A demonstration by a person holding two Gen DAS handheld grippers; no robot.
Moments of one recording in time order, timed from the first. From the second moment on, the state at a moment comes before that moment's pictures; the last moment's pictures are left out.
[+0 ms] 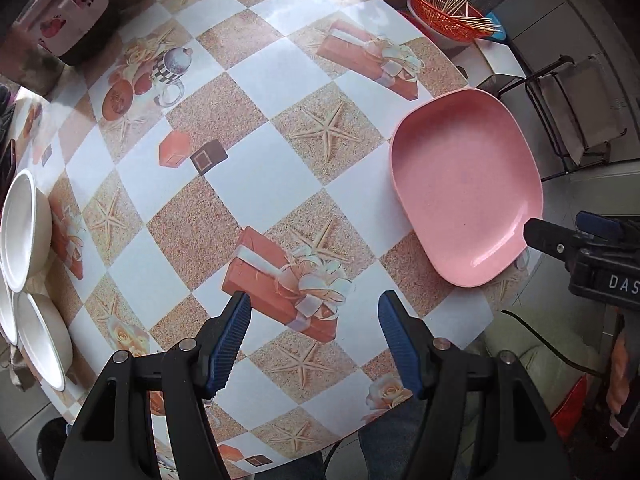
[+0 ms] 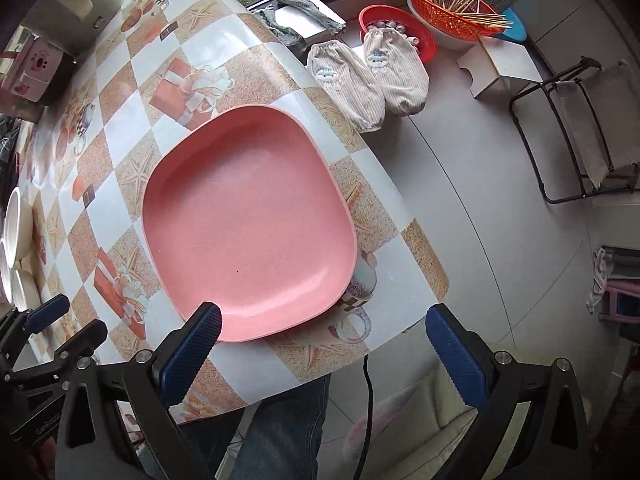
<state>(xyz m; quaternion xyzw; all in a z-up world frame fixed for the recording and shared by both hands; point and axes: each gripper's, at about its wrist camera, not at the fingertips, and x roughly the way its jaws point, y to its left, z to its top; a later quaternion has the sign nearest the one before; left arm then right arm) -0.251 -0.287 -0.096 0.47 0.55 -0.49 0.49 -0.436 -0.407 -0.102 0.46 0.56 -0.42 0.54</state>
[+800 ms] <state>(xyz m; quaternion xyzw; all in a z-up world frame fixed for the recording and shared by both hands) -0.313 -0.360 -0.152 0.47 0.56 -0.47 0.50 -0.406 -0.442 -0.140 0.40 0.59 -0.35 0.61</state>
